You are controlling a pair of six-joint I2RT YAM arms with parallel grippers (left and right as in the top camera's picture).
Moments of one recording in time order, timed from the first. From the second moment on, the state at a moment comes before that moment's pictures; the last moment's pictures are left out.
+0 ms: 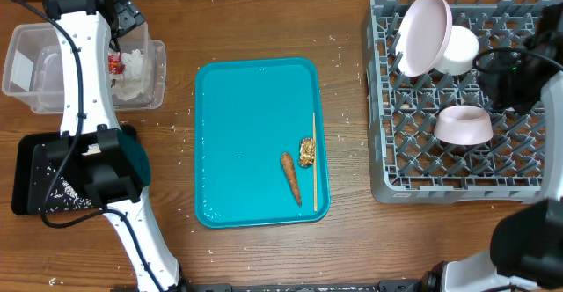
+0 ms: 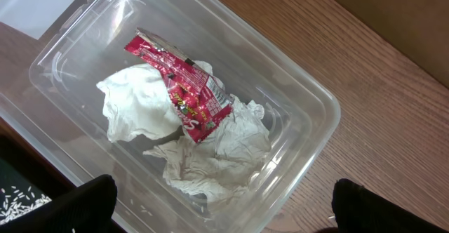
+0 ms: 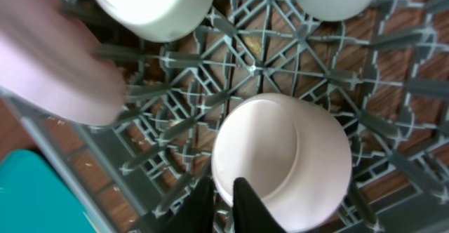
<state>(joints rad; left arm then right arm) 0.18 2.27 2.38 -1.18 -0.27 -0.50 -0.30 1.73 1.66 -1.18 -0.09 0.43</state>
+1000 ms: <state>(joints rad) 0.18 2.27 2.38 -1.18 -0.27 -0.50 -0.19 1.64 1.65 -1.41 -0.20 0.40</state>
